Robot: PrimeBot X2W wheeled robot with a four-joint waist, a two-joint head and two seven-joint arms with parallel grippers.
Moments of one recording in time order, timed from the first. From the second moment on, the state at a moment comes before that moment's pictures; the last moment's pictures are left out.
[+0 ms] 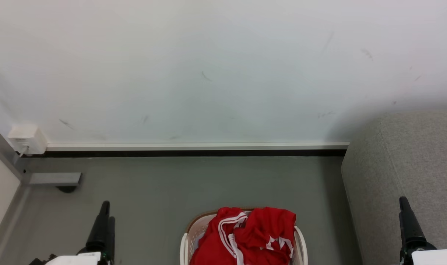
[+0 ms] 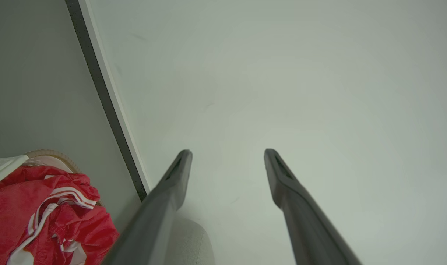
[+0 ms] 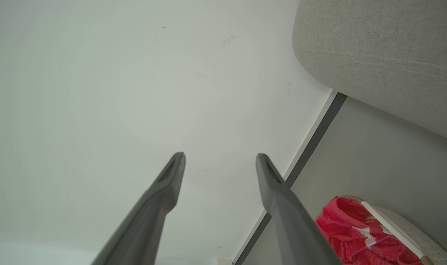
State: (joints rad) left arm -0.08 0.04 0.07 0.27 -1.54 -0.13 0.03; right arm -0.08 -0.03 -0.07 0.26 1.43 0.13 0.03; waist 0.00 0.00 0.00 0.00
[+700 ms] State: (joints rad) left arm -0.06 0.04 0.06 0.24 -1.21 -0.10 -0.05; right arm -0.06 -0.04 -0.03 0.17 0.93 0.13 -0.05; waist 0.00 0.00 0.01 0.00
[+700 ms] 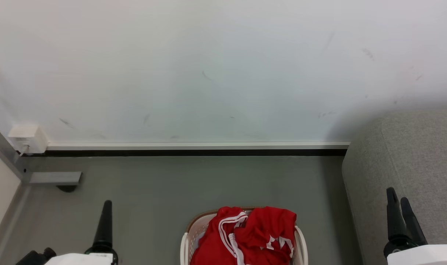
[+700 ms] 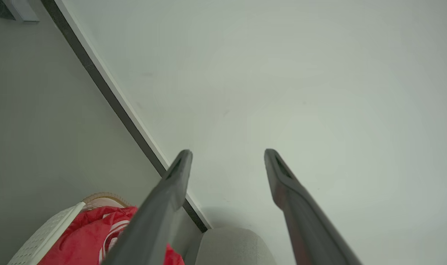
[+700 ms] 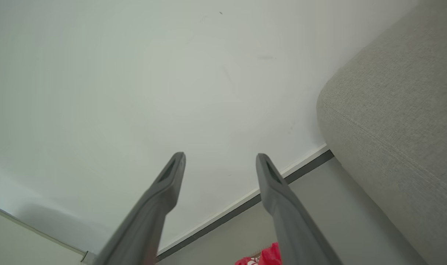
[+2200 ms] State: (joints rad) left arm -0.03 0.04 0.06 0.21 -0.46 -0.11 -0.18; right arm -0.06 -0.04 0.01 0.19 0.29 0.13 -0.18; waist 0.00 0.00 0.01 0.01
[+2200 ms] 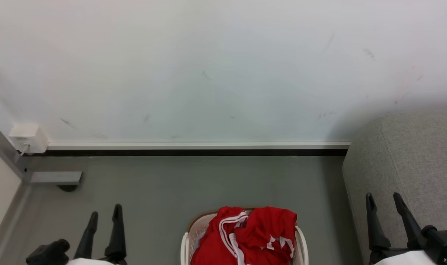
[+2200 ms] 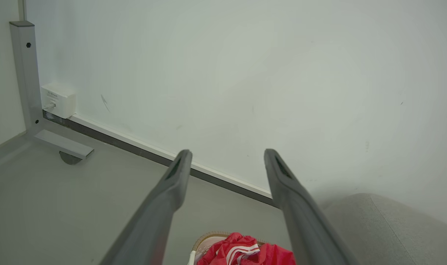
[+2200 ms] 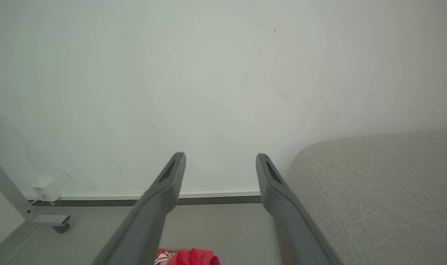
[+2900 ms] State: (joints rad) left arm -0.01 0.04 0.08 0.20 -0.29 -0.12 -0.22; right arm -0.04 -0.04 0.01 0.21 0.16 0.13 -0.22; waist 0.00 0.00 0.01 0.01
